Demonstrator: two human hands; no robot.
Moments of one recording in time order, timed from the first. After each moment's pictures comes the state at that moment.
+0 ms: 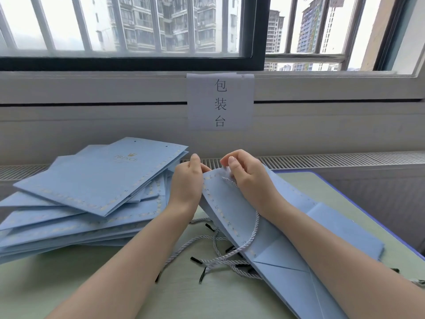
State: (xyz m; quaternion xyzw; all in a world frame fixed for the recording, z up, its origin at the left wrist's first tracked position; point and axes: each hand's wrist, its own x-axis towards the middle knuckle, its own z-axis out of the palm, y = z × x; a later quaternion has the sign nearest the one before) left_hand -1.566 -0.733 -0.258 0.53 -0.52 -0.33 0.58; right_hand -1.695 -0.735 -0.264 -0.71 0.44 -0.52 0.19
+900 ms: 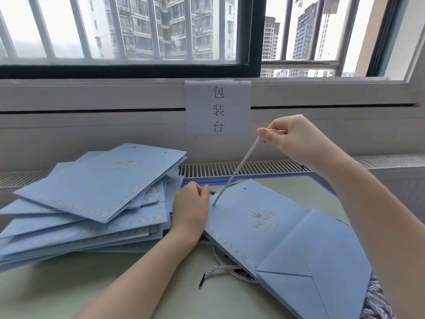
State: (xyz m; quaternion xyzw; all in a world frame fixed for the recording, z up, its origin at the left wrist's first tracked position) left_hand -1.565 -0.733 -0.294 0.62 -0.62 -0.17 0.45; right_hand -1.759 -0.715 -0.172 -0.72 0.56 -0.40 0.10
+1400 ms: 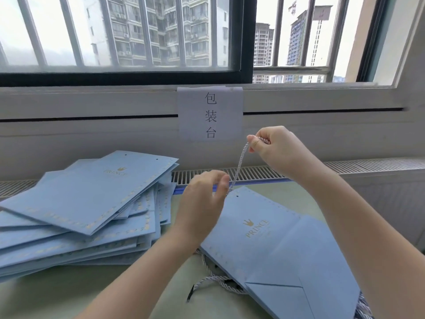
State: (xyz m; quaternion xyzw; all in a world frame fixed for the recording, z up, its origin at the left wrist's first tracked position) left_hand -1.589 -0.716 -0.263 0.46 -0.74 -0.10 0.48; right_hand -1.755 -0.721 -0.181 -0.71 0.58 -0.40 0.04
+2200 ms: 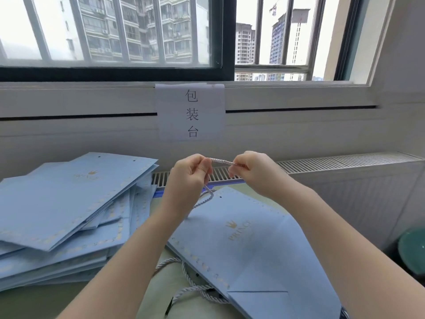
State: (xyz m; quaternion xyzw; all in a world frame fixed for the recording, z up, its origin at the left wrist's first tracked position) left_hand -1.600 -0.757 -0.251 0.35 -0.72 -0.24 0.55; right_hand -1.773 -0.751 -0.229 -0.75 0.59 -0.30 0.04
